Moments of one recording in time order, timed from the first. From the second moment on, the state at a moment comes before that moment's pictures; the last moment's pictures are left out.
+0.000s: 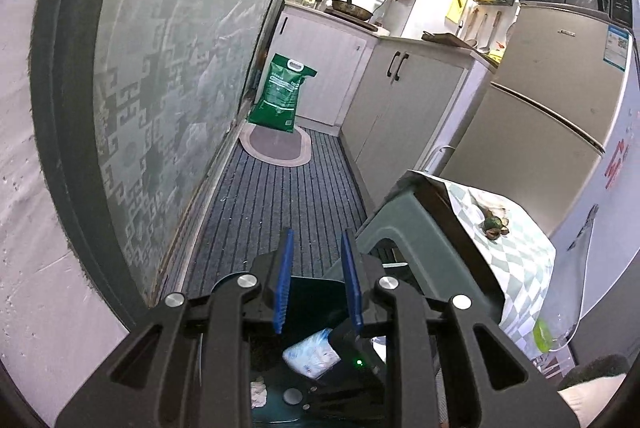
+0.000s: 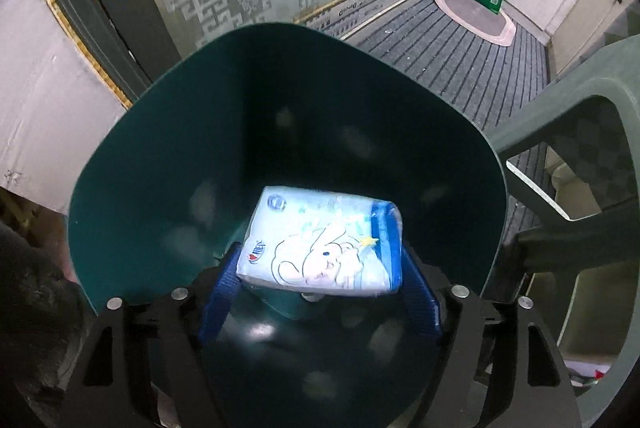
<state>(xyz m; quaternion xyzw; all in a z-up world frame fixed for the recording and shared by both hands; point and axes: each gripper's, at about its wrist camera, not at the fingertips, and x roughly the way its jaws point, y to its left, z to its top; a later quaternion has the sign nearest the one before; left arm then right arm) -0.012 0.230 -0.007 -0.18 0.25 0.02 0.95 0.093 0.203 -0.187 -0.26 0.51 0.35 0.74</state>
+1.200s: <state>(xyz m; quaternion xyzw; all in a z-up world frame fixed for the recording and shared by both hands) -0.012 0.200 0.053 -0.19 0.14 0.01 0.97 0.082 0.132 -0.012 -0.17 0.35 0.41 0.83</state>
